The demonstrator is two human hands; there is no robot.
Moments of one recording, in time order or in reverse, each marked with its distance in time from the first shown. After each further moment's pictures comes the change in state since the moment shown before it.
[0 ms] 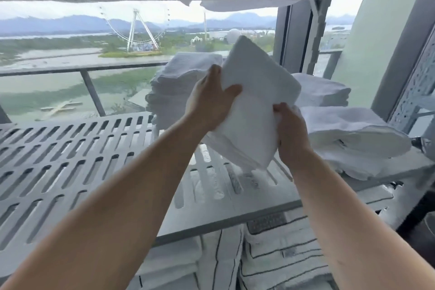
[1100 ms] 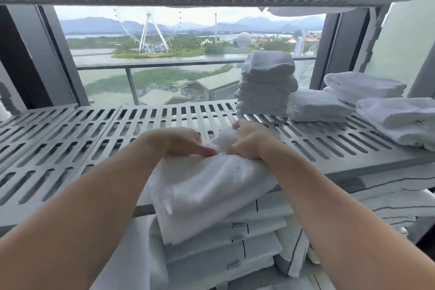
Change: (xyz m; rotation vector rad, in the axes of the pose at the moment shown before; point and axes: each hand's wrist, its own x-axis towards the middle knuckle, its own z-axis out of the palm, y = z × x) left_hand -0.117 -0.215 -0.278 0.486 -0.930 -0.256; right_hand -0.233 0.036 0.241 -1.339 -0.529 -0.157
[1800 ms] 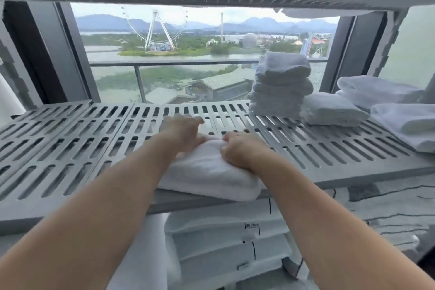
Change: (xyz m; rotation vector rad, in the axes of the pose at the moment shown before) left_hand -0.002 -0.033 -0.001 0.293 0.422 -0.104; right_hand 0.003 -0.050 0.037 -0.166 -0.097 -0.070
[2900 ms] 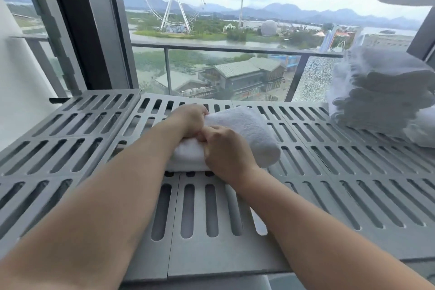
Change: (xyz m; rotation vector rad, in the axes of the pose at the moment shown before) left_hand 0.076 -0.226 0.041 -0.424 -0.029 -0.107; right_hand 0.112 -0.217 0.098 0.055 0.423 -0.472
